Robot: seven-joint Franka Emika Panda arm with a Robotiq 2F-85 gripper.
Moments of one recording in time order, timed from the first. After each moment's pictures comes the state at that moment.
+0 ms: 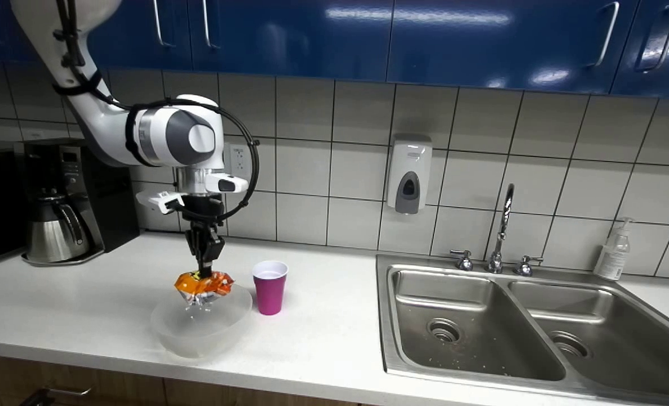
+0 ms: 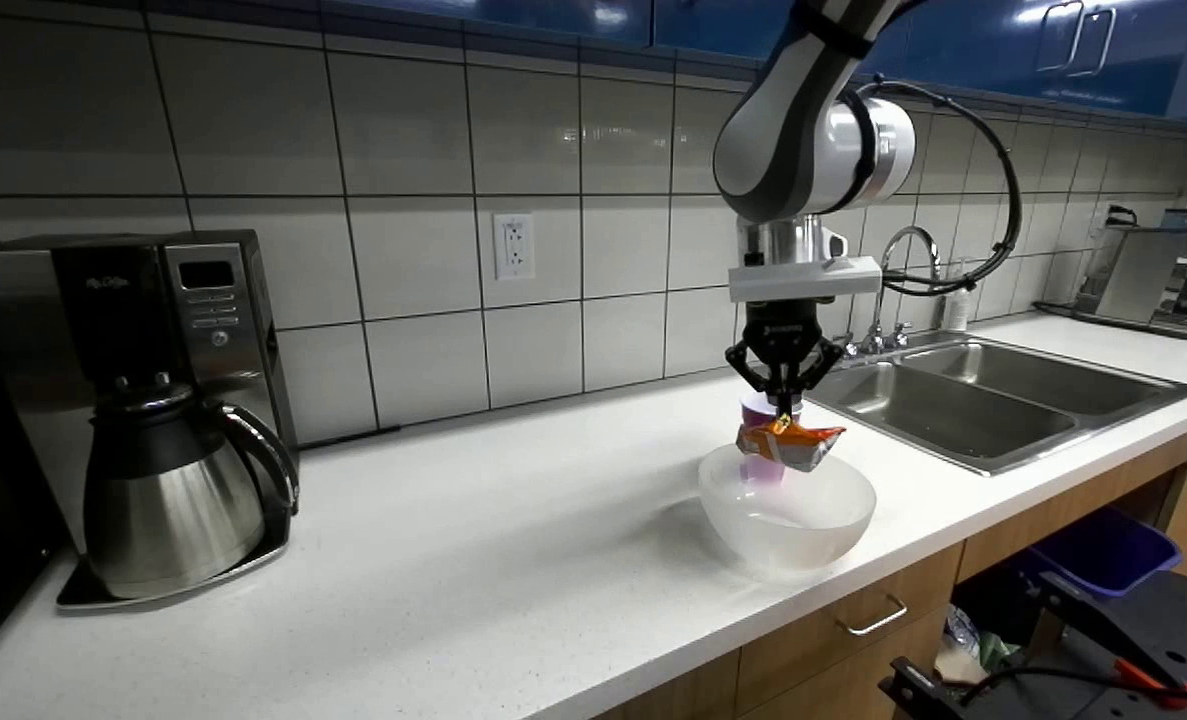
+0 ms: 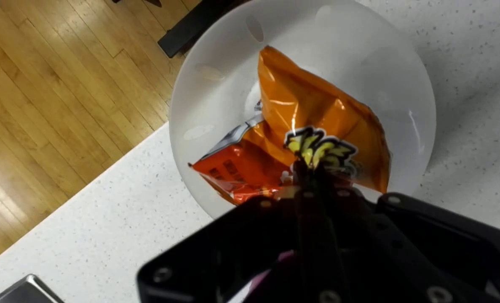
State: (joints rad) arm 0.05 0.16 -0.13 -2.40 -0.06 2.43 0.55
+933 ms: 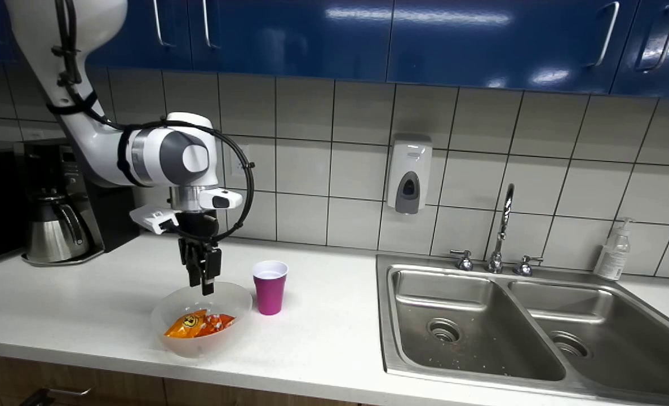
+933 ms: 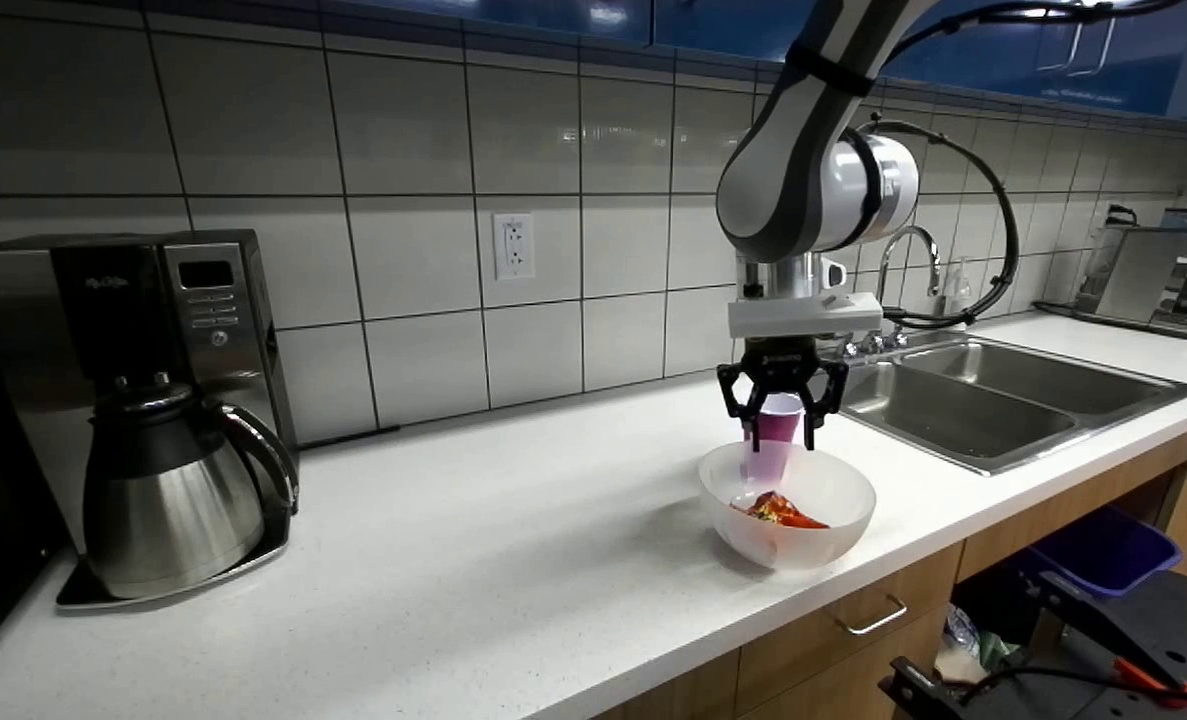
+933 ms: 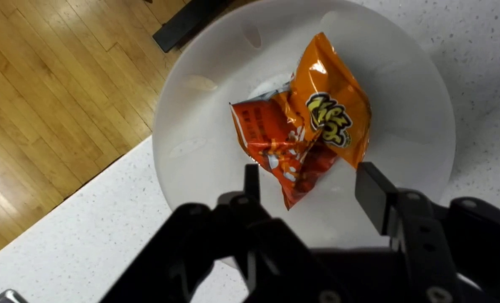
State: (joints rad) arm 0.06 0.21 -0.12 -2.44 -0.07 2.54 0.56
